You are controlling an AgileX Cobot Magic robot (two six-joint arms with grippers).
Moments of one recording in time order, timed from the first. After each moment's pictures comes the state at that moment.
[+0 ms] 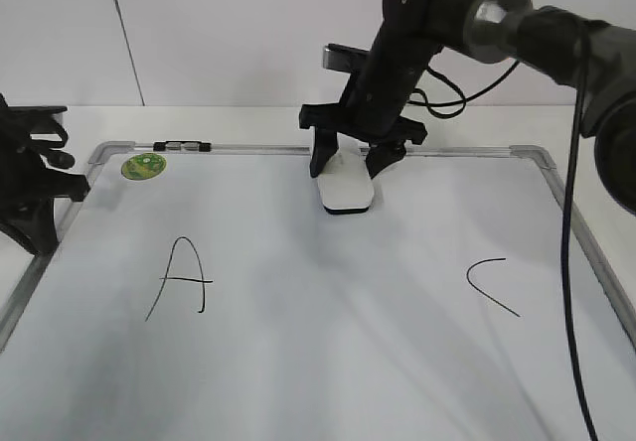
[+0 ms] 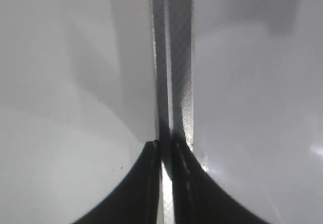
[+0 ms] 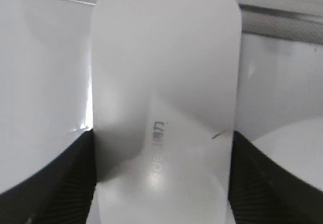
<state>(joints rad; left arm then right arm) -0.07 2.02 -1.37 -0.07 0.99 0.02 0.38 2.49 -2.29 0.26 1.24 0.15</state>
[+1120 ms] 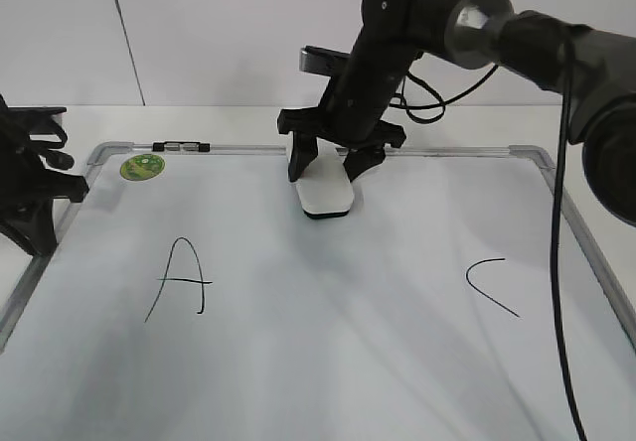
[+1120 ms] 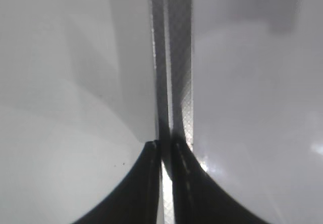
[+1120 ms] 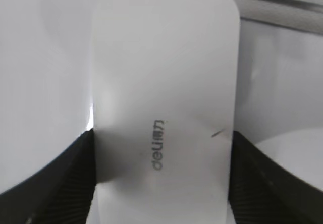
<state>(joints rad) -0.07 2.02 -1.37 -0.07 1.00 0.02 0.41 2.49 -2.29 0.27 1.22 0.13</state>
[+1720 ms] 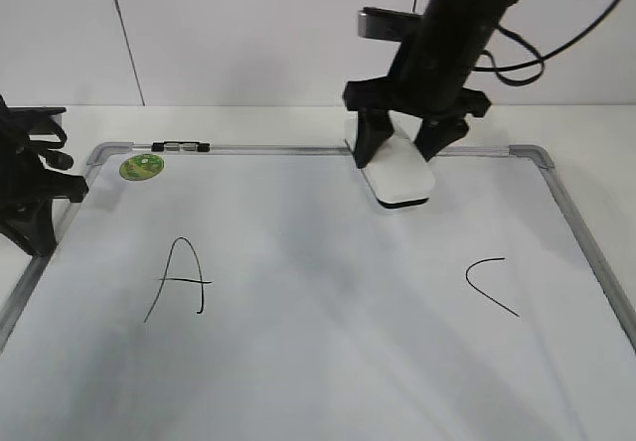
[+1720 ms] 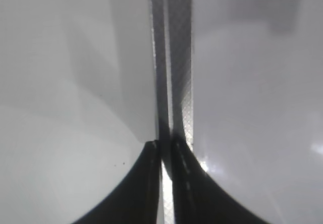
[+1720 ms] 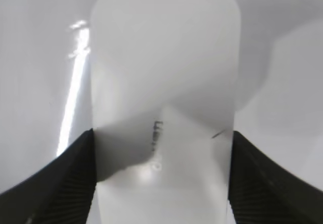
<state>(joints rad) -0.07 2.02 -1.37 -0.07 1.00 0.02 0.35 2.14 -1.92 0.23 1.23 0.03</state>
